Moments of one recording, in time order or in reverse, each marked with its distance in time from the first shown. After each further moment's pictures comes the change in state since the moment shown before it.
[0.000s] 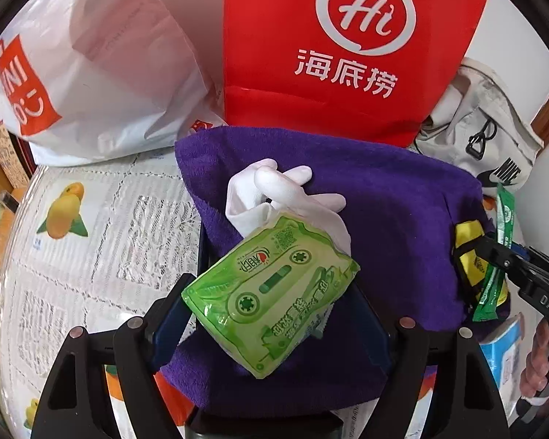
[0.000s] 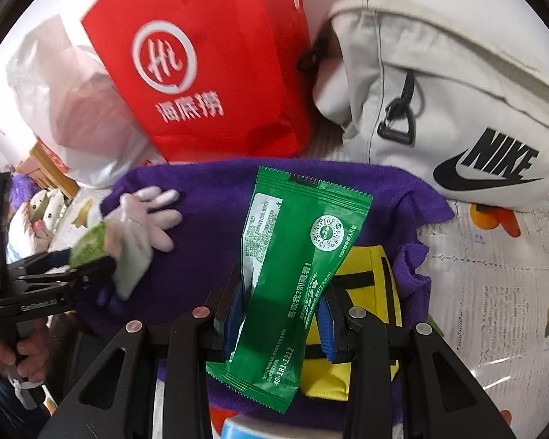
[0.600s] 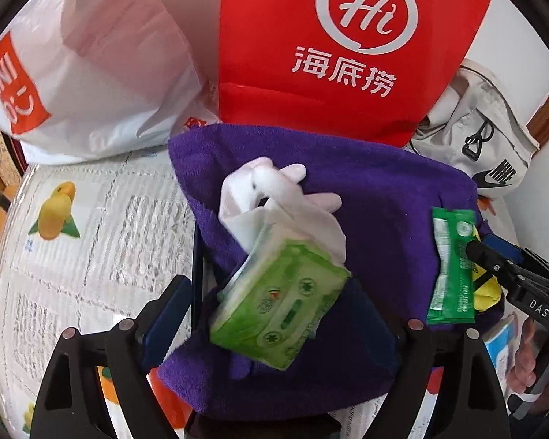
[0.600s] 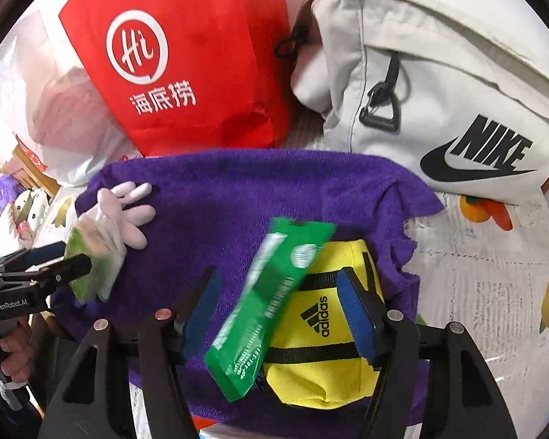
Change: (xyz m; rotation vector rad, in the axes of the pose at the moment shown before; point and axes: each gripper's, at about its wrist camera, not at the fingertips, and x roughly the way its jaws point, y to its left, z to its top) left arm -0.001 0.006 0.003 -0.024 0.029 -0.049; right arm 0.009 -0.006 0.002 0.017 0.003 -0.058
